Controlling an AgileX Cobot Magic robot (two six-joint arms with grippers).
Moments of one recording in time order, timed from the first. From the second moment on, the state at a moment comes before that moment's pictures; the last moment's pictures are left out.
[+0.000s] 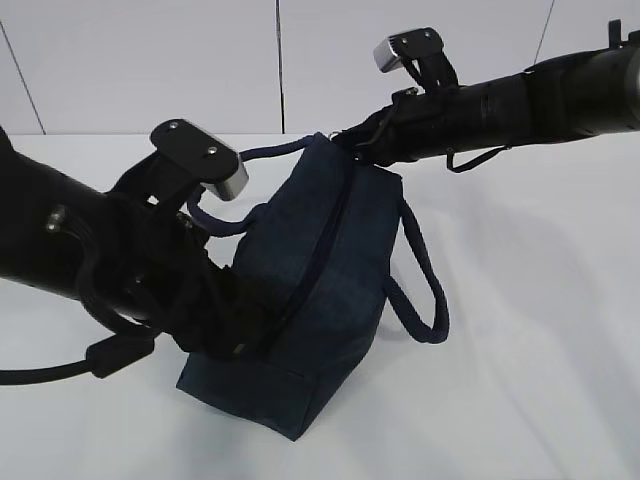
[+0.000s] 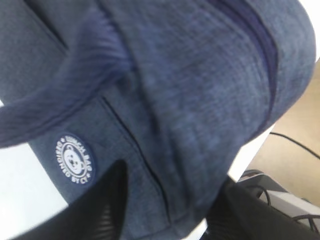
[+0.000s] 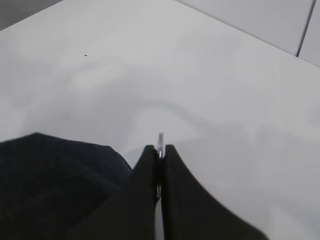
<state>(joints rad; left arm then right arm) -0.70 1.49 -0.85 -0.41 0.37 0.43 0.22 2.08 -1.46 1.54 0.68 -1.78</state>
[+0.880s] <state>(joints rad) -0.39 1.63 -1.67 -0.39 1.21 0.30 0.22 2.08 -1.46 1.54 0.72 -1.77</state>
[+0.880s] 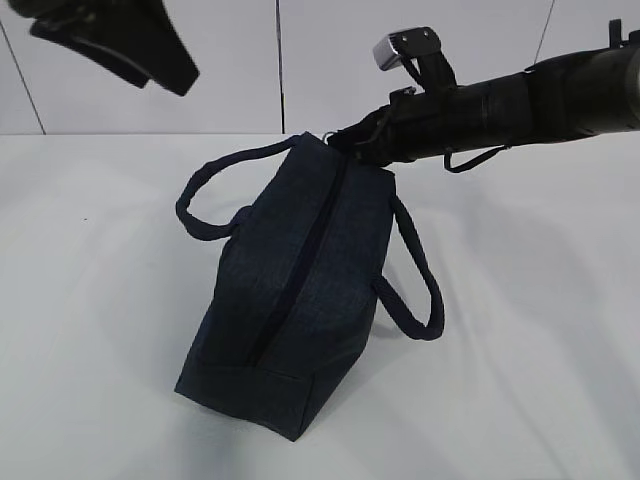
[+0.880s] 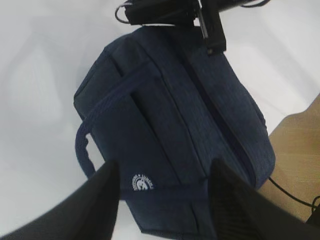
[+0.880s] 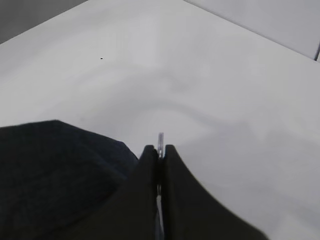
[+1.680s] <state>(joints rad) -0.45 1.94 -1.79 -0.44 1.23 0.29 0.22 2.08 -1.46 1.54 0.73 -1.77</state>
